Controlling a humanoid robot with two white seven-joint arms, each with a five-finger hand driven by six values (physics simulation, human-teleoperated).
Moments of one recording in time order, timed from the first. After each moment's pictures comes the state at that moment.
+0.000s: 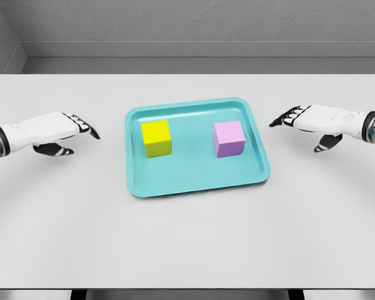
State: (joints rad) left arm -0.45 0.72 -0.34 -1.35 -0.53 -0.61 -0.59; right arm -0.66 -0.78 0.62 -1.23 0.49 -0.61 0.54
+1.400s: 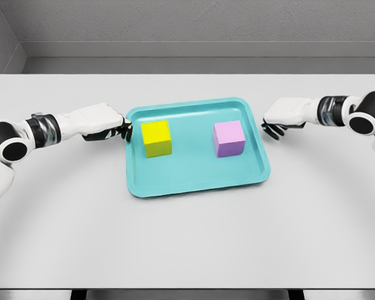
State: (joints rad) left arm -0.57 0.49 -0.38 -1.25 -0.63 -0.61 -0.61; right arm -0.87 -0.61 0.80 -1.11 0.66 -0.57 0.61
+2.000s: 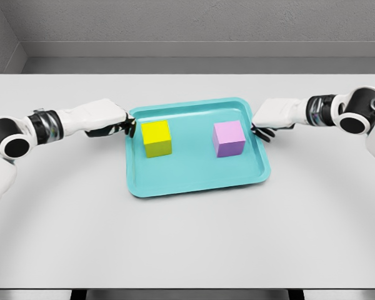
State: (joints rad) left arm -0.58 0.47 -0.38 -1.25 -0.62 -0.61 -0.61; right arm -0.90 -0.62 0.88 -1.20 0.65 -0.57 0.61
